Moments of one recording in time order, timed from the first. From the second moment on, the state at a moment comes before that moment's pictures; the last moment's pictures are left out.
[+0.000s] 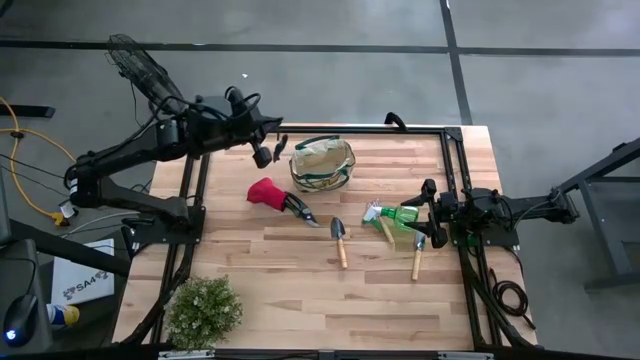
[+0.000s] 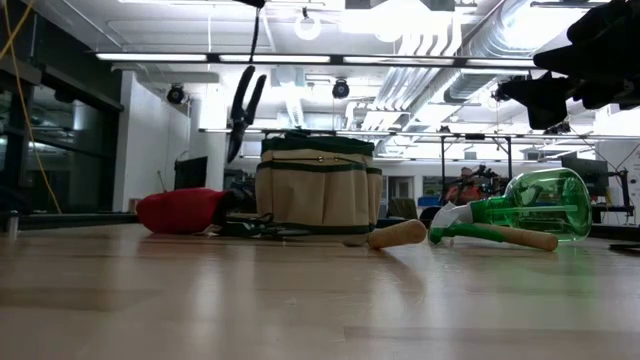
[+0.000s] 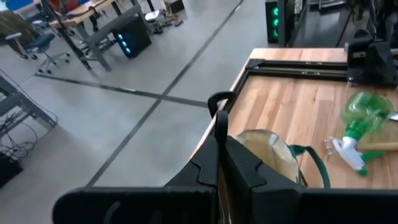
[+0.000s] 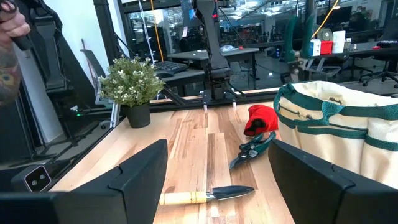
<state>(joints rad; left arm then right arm) 0.27 1.14 1.40 -0.58 -0.32 0.18 0.10 0.02 0.01 0.04 0.05 0.13</state>
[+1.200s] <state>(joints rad) 0.27 1.25 1.40 -0.35 -0.30 0.17 0.10 0.02 0.01 0.04 0.05 0.13</state>
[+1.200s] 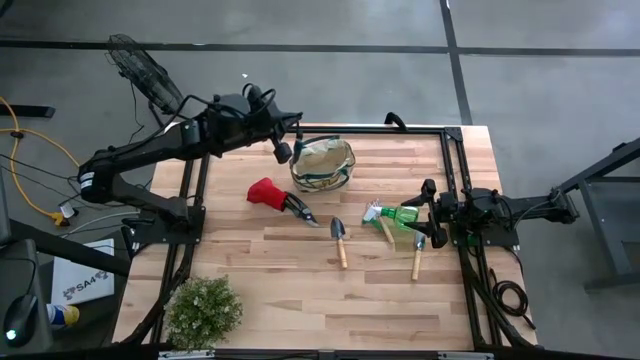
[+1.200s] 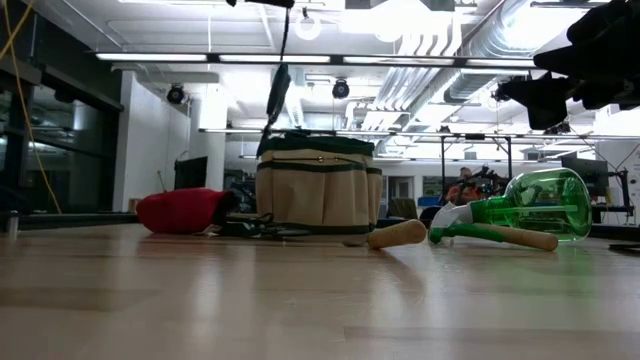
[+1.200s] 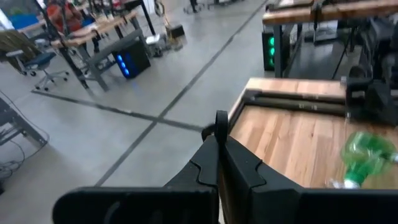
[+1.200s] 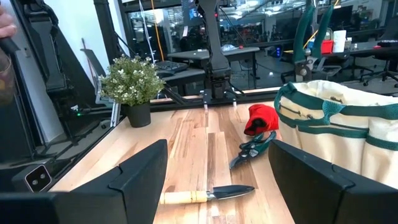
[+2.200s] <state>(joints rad) 0.27 1.27 1.40 -0.29 -0.23 0.15 0.10 0.02 0.01 0.03 0.05 0.13</state>
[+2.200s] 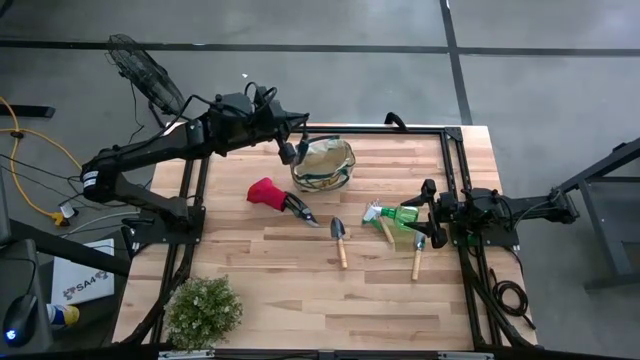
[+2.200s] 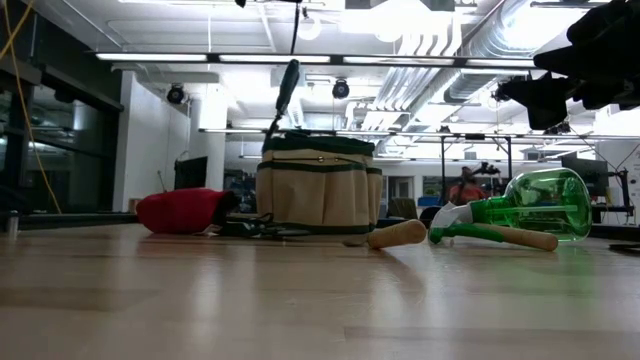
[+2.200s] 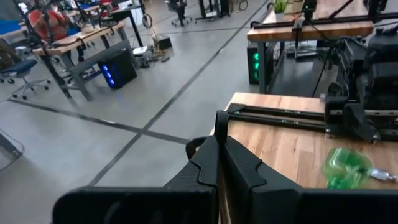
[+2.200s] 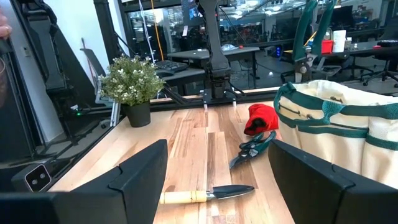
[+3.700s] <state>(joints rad) 0.27 1.30 1.29 -0.04 -0.19 0.10 0.10 0.02 0.01 0.03 0.05 0.13</state>
